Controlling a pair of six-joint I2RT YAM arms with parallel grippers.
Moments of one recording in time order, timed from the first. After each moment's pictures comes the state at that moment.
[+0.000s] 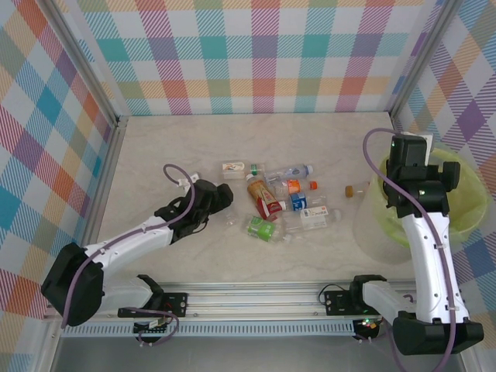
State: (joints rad) left arm -0.66 1.24 0.71 -0.23 -0.33 -0.94; right arm 0.03 1.01 1.29 -0.97 0.78 -0.10
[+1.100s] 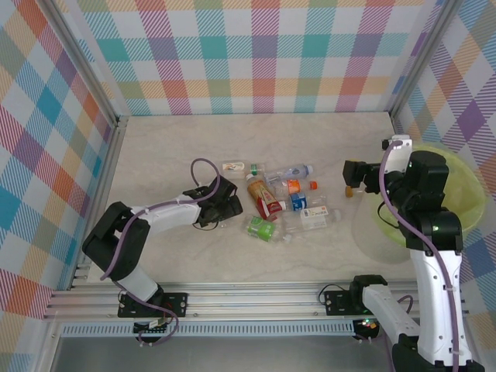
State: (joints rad) left arm -0.65 1.62 0.89 -0.39 -0.15 -0.94; right arm 0.03 0.81 1.25 -0.86 -0.20 0.06
